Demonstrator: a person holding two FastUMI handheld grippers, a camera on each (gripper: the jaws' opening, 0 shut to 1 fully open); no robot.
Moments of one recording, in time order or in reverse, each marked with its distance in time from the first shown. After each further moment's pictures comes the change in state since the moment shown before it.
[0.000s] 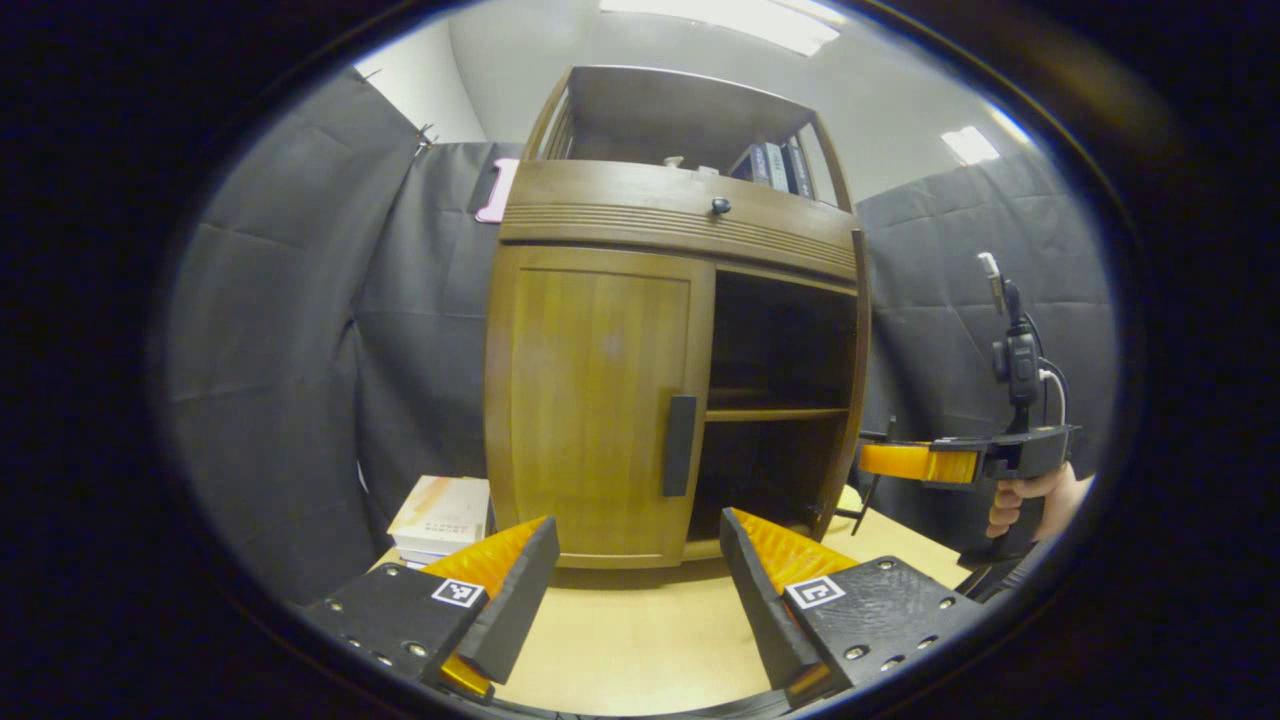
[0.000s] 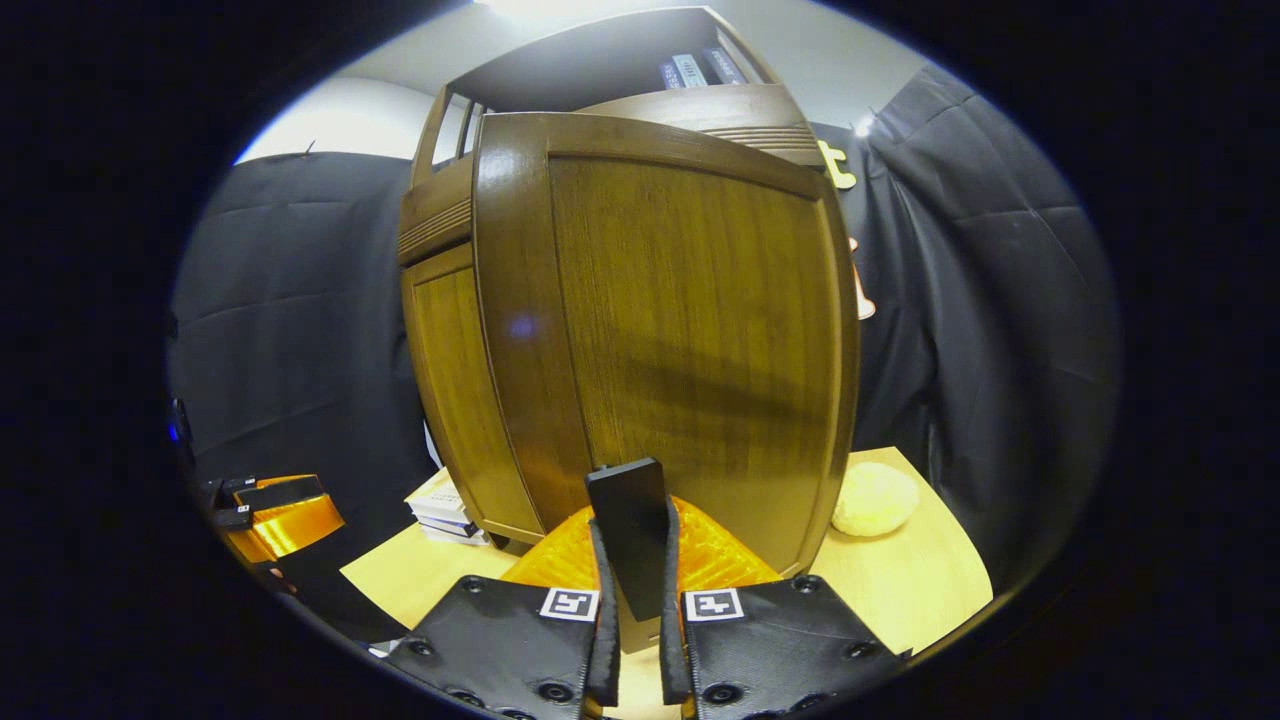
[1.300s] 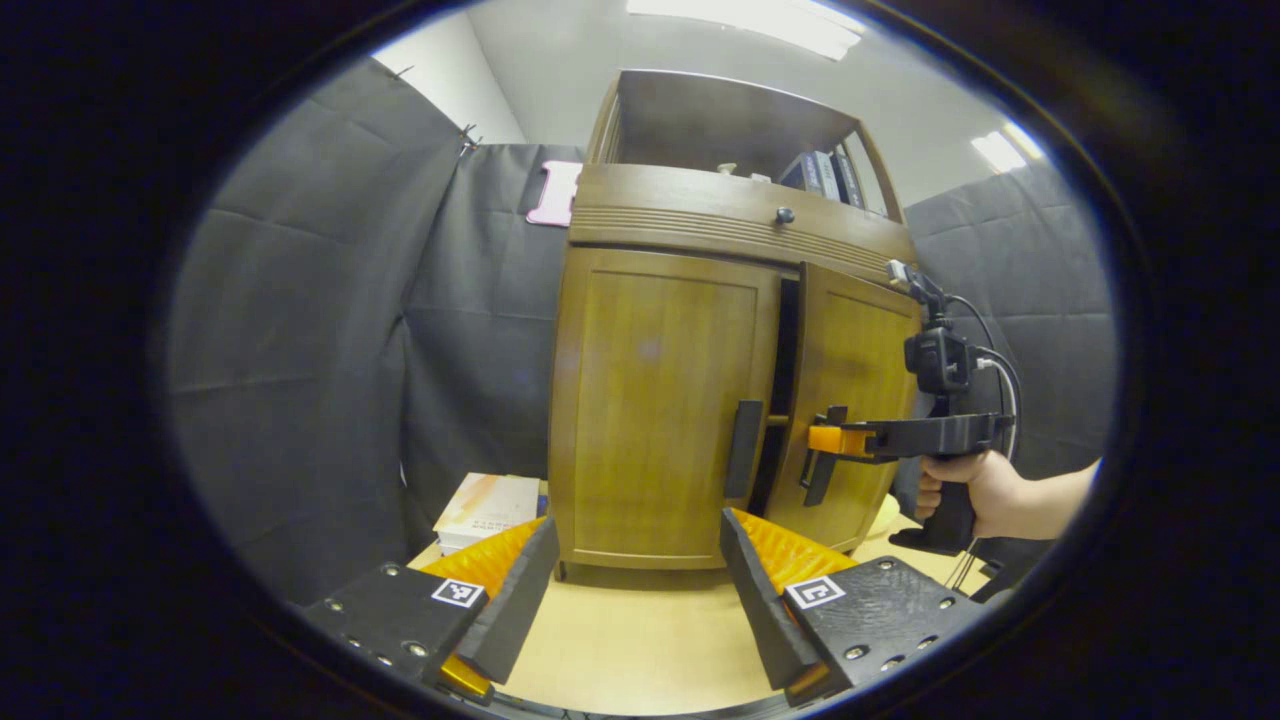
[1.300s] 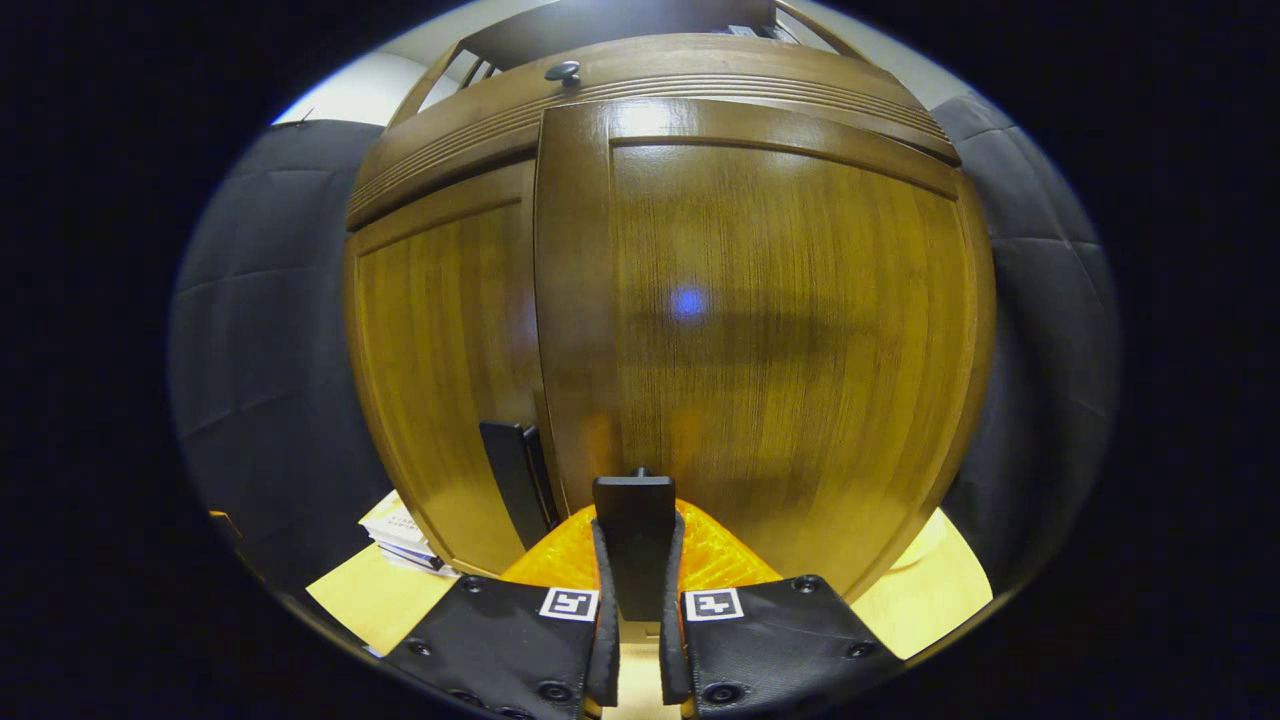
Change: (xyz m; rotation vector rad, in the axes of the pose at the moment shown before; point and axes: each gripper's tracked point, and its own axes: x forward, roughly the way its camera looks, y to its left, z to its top) left arm -0.019 0.028 0.006 -0.042 -0.013 0.146; right arm 0.126 0.050 0.021 -0.063 0.022 -0.049
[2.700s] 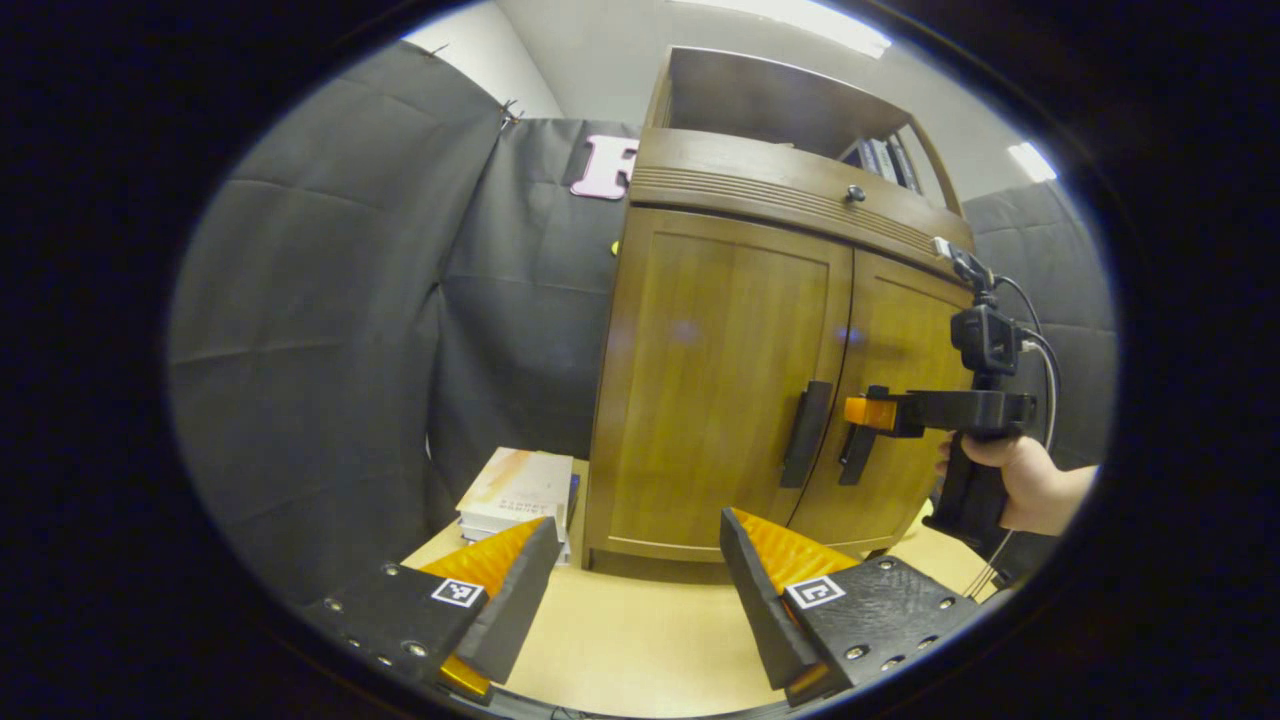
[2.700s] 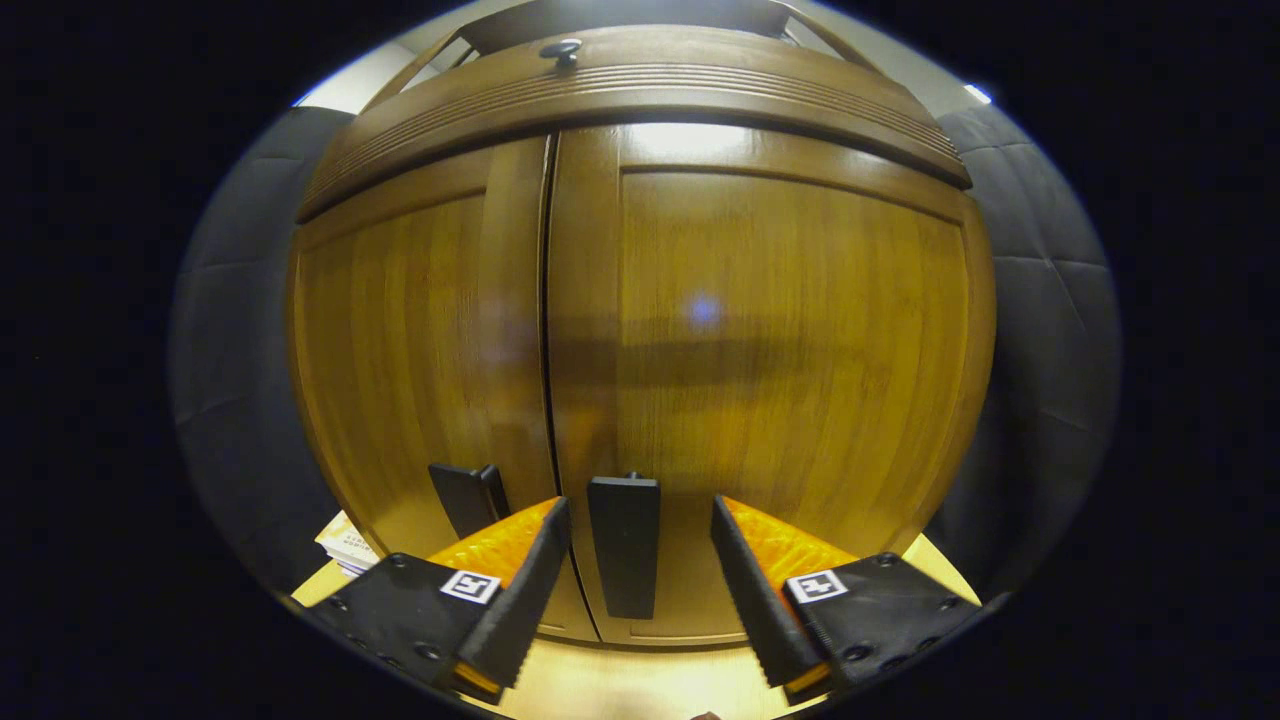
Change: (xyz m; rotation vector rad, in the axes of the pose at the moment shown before) left arm -0.011 0.006 -0.015 -0.066 0.067 0.111; right arm 0.048 -0.005 0.011 -0.021 -0.022 -0.168
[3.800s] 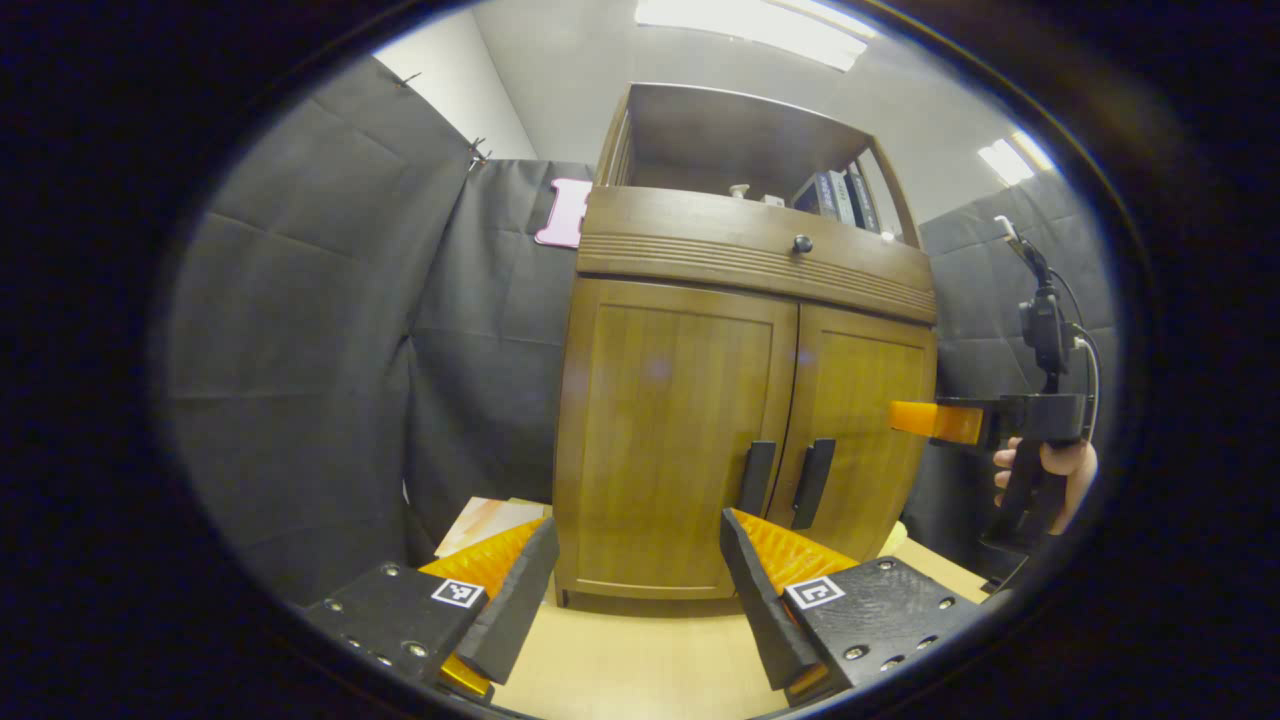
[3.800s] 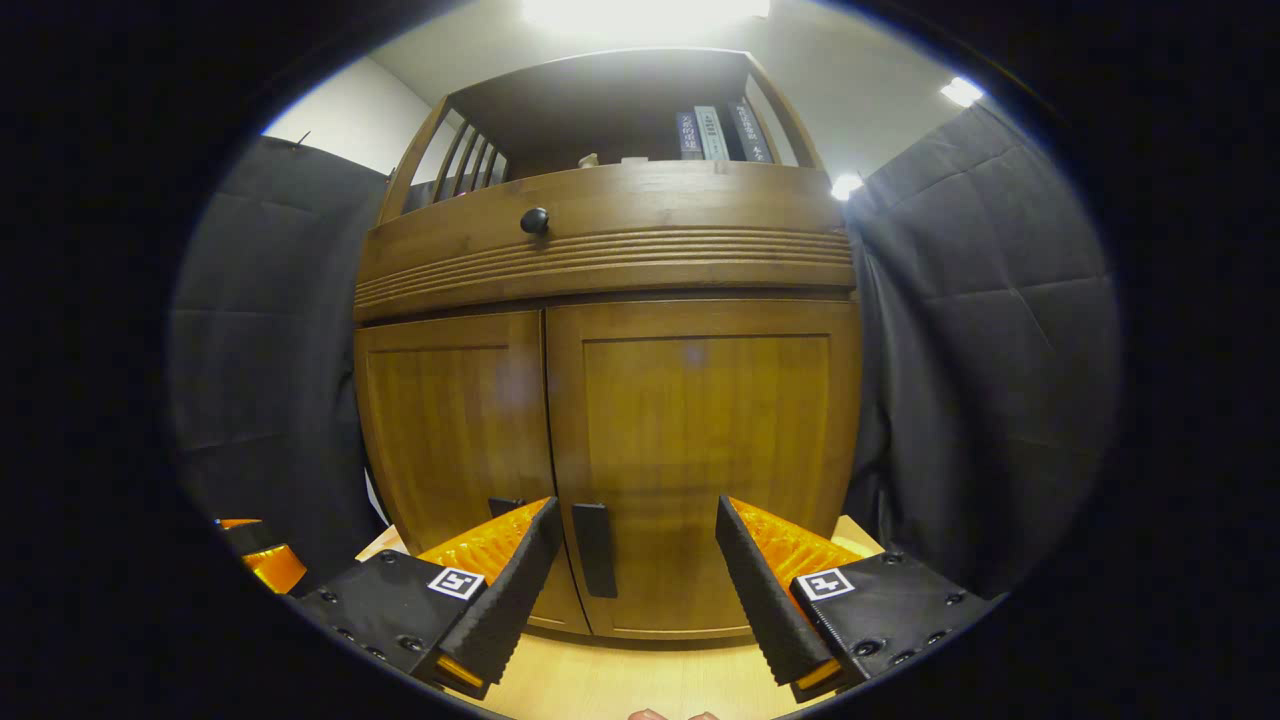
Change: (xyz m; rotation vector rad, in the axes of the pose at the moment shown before) left arm -0.013 -0.036 0.049 0.054 -0.123 -0.061; right arm -0.114 -0.032 0.056 0.031 -0.152 0.046
